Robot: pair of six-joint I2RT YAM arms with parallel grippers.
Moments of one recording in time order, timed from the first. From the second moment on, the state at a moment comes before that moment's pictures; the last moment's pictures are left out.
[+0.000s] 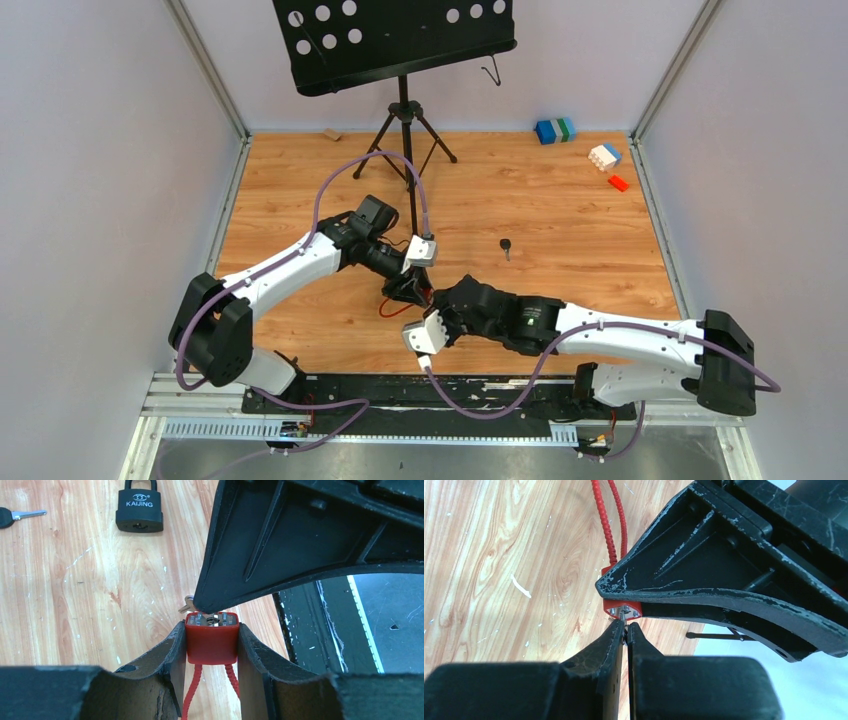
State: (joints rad) left arm -0.64 1.45 1.02 -0.62 1.01 0.80; right arm 1.24 1.17 0.80 -0.28 0.14 -1.09
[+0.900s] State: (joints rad) left arm -0.65 1.43 0.97 -0.56 0.91 0.73; right arm 1.21 1.26 0.85 -0.30 0.11 -0.95
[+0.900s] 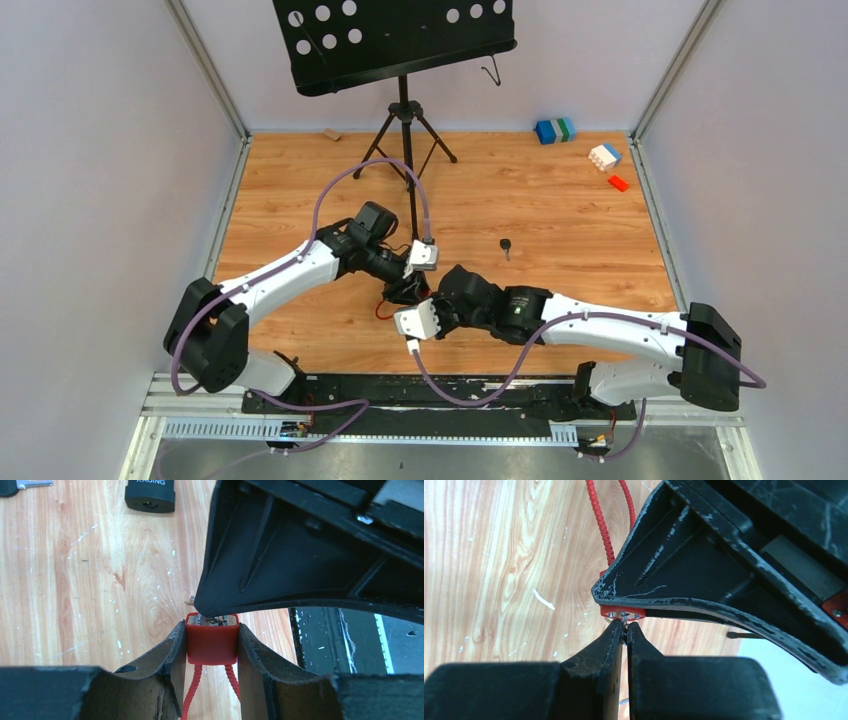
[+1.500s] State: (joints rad) left arm -0.67 1.29 0.82 -0.28 0.78 0.55; right arm 1.03 1.31 0.98 -0.43 -0.15 -0.73
